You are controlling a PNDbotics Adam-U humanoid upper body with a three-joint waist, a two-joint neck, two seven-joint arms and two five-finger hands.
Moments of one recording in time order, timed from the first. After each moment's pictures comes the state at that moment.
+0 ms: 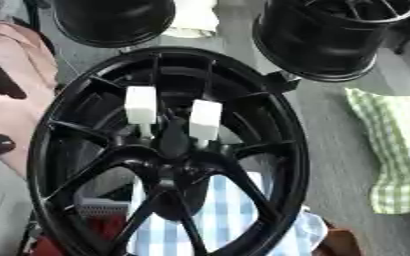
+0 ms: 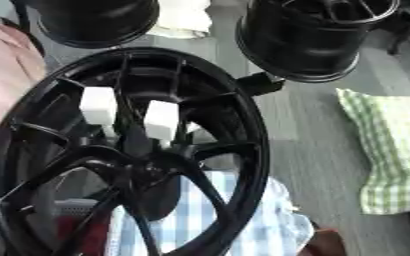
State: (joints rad) left arm -0.64 1.22 -0.27 -1.98 -0.10 0.12 -0.72; right arm -0.59 -0.77 0.06 -1.93 -0.28 0.29 -0.48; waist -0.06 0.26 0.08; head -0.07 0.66
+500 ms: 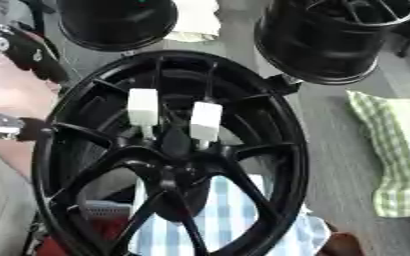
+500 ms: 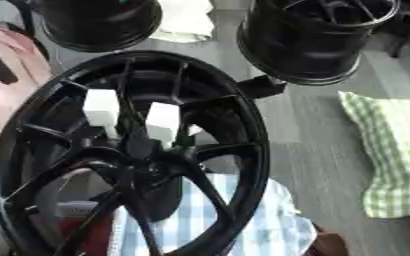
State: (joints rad) left arm -0.90 1.05 -0.41 -1.85 -0.14 0.17 -0.85; right arm -0.59 -0.77 0.06 -1.93 -0.28 0.29 -0.48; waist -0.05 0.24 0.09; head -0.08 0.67
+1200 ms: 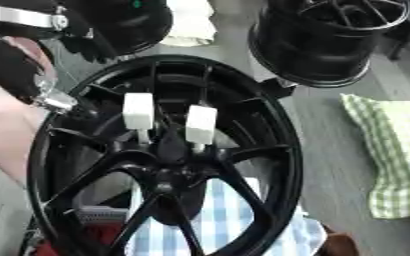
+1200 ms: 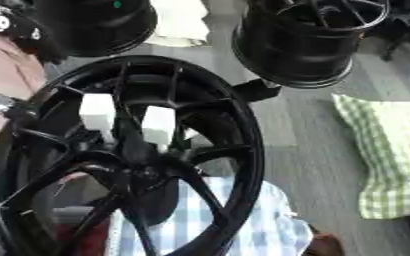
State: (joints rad) left arm -1.09 0.85 -0.52 -1.66 -0.19 0.22 -0.90; right arm -0.60 -0.77 0.06 -1.92 -0.28 0.29 -0.48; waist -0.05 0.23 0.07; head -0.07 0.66
